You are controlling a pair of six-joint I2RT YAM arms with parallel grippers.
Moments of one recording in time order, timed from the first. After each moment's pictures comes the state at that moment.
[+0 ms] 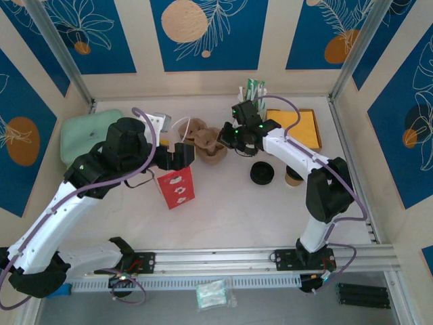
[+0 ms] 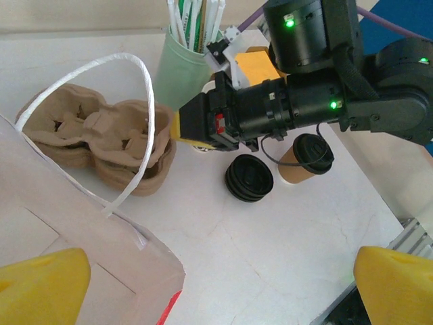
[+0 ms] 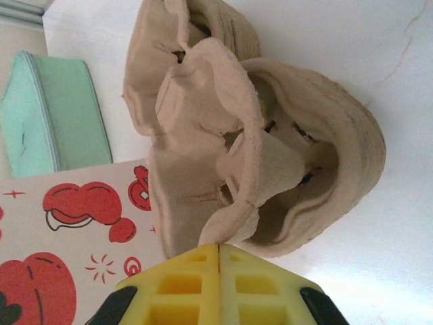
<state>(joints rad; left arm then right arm) -0.71 1.07 1.44 -0.89 0.07 -0.42 0.54 1.75 1.42 -0.53 -0.29 0.90</state>
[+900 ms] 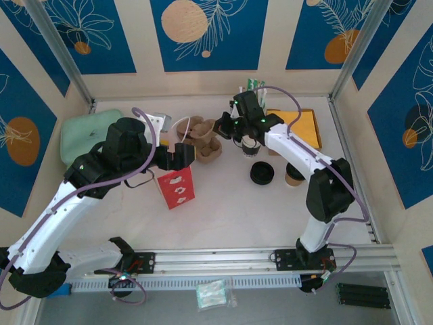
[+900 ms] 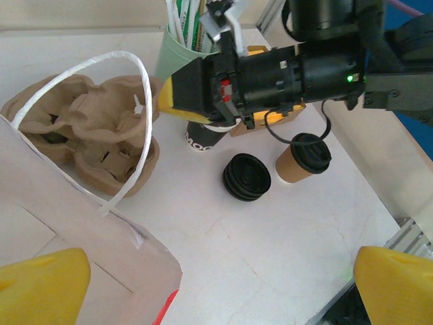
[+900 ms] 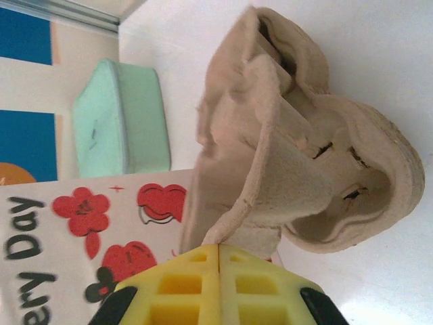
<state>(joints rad) -0.71 1.07 1.44 -0.89 0.08 -0.42 0.52 1.73 1.51 -0.49 -0.37 0.88</state>
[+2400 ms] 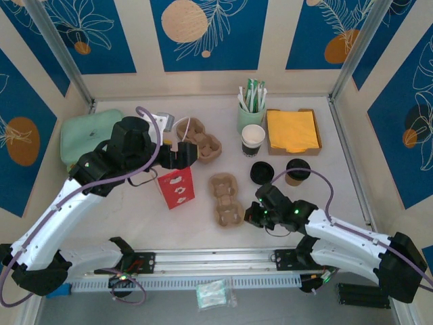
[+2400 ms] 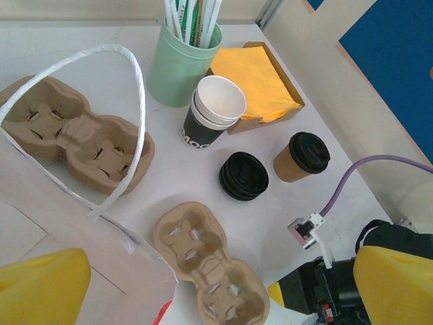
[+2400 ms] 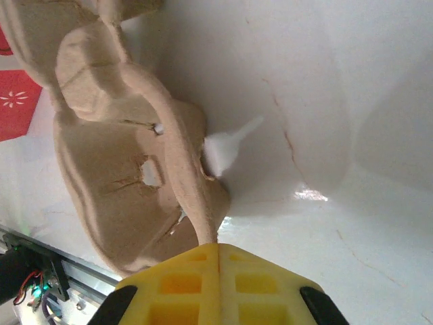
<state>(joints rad) -0.71 1.09 1.42 -0.86 0.09 -0.44 0.84 0.89 0.41 -0.50 -0.18 1.15</state>
